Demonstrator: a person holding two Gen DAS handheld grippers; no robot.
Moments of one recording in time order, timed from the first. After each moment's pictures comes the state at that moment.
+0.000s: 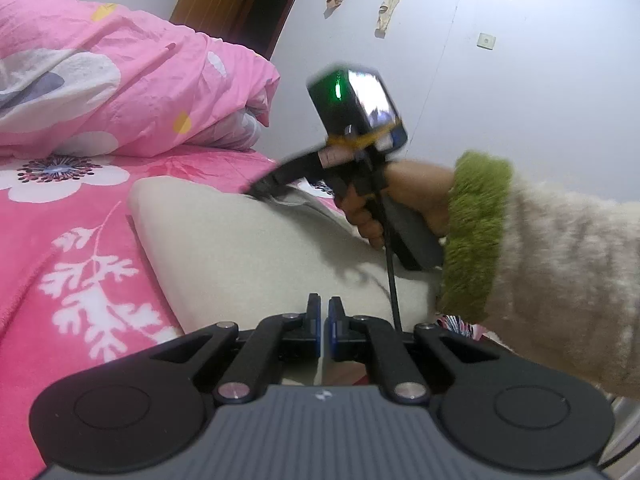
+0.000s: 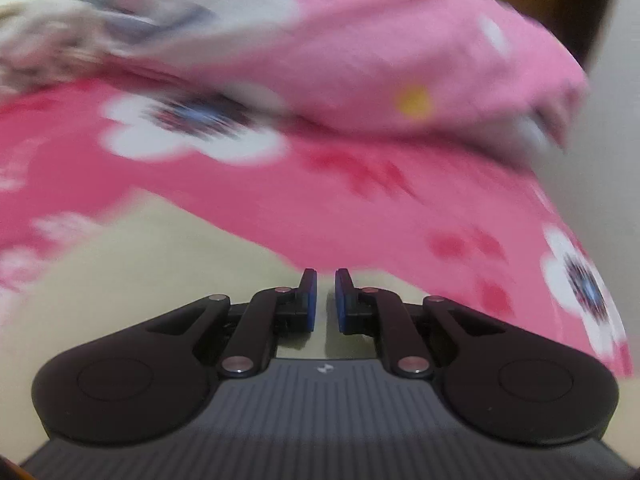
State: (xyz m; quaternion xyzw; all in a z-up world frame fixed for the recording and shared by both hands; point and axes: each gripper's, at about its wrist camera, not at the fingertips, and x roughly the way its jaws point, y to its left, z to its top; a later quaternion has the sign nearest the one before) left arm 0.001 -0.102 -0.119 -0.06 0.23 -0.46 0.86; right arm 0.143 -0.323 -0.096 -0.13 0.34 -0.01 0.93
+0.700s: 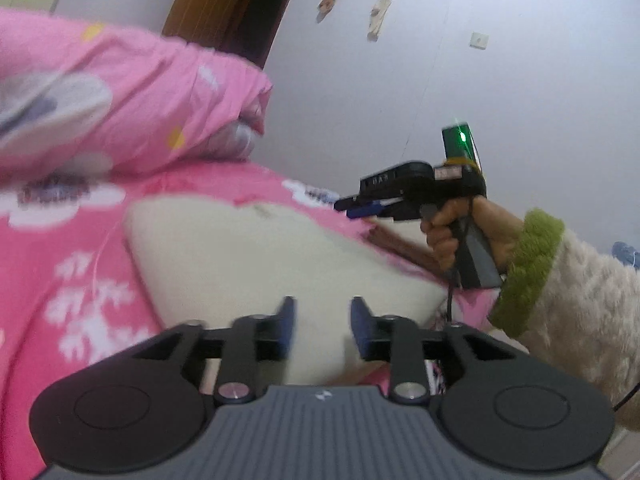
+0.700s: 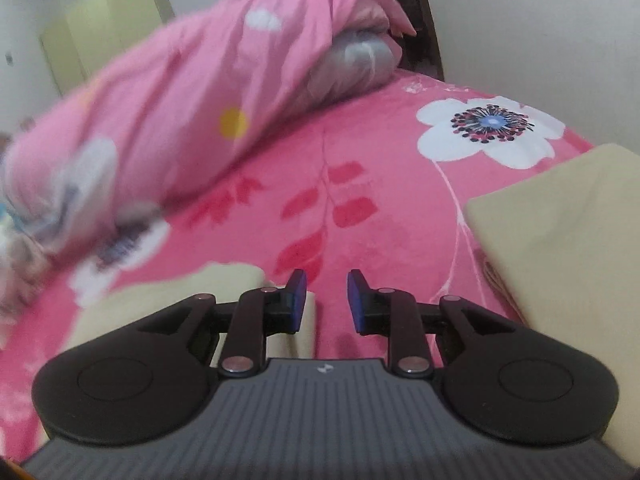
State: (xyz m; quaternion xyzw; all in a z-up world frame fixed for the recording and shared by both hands) left arm -0.008 -0.107 -0.091 -0.04 0.20 -0.46 0.86; right arm 0.051 -0.465 -0.081 0.20 0.27 -0.06 0.94
